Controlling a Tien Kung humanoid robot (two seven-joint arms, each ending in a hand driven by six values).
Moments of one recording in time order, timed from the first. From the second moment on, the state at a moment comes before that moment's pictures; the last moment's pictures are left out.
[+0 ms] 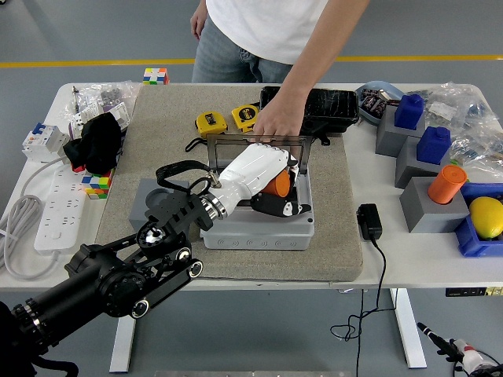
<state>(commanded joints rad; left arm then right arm) -0.62 0.02 -0.64 -1.05 2.03 0.32 -0.07 0.24 -0.11 0.82 0.19 -1.17 -0.10 0.06</state>
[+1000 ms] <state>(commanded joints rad) -0.61 0.01 -0.64 -1.04 2.03 0.30 -0.09 0.24 -0.11 0.80 0.19 -1.16 -0.10 0.06</state>
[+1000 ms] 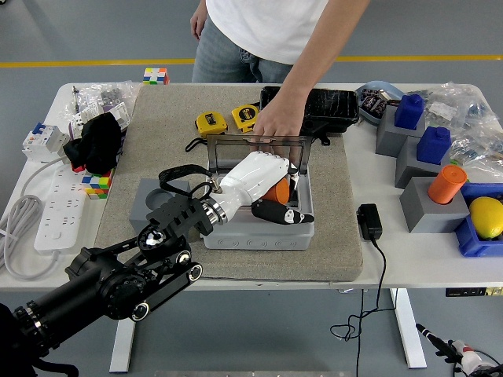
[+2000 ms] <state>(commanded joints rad) -0.62 0.01 -0.65 -1.03 2.04 0.30 -0.11 0.24 -0.11 0.81 0.19 -1.16 -0.10 0.06</state>
